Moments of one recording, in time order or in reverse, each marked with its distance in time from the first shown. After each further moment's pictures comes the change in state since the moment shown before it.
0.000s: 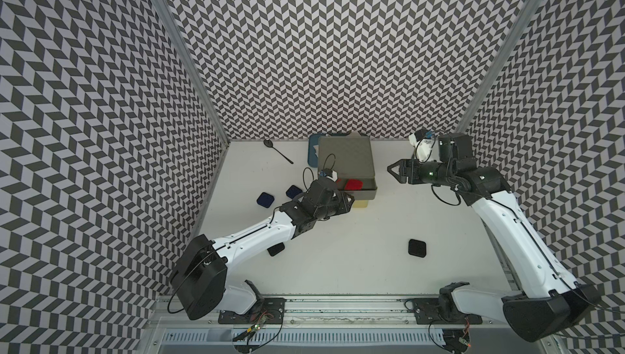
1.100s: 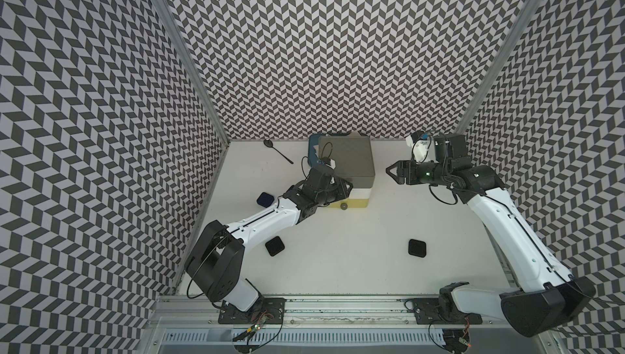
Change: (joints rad) left arm 0.102 0.133 0.097 0.063 0.074 0.025; right arm 0.000 0.028 -0.015 0.009 0.010 -0.035
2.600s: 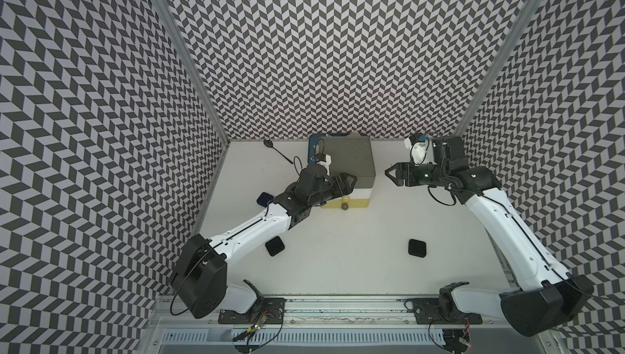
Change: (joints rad) left arm -0.013 -0.162 -0.058 0.042 -0.025 -0.011; right arm 0.000 -0.003 -0.034 0.014 -0.005 -0.008
